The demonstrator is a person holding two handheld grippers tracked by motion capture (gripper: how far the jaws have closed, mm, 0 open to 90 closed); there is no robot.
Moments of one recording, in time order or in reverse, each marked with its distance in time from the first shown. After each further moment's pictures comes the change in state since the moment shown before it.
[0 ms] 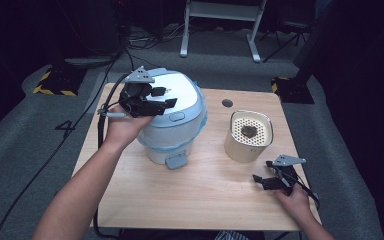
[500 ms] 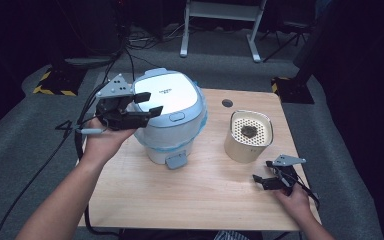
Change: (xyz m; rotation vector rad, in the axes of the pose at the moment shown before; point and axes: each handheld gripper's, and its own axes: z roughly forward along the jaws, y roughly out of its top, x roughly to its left) left arm -0.019 -0.020 -0.054 -0.046 0.013 0.035; right arm 0.000 0.000 0.000 0.000 0.000 0.000
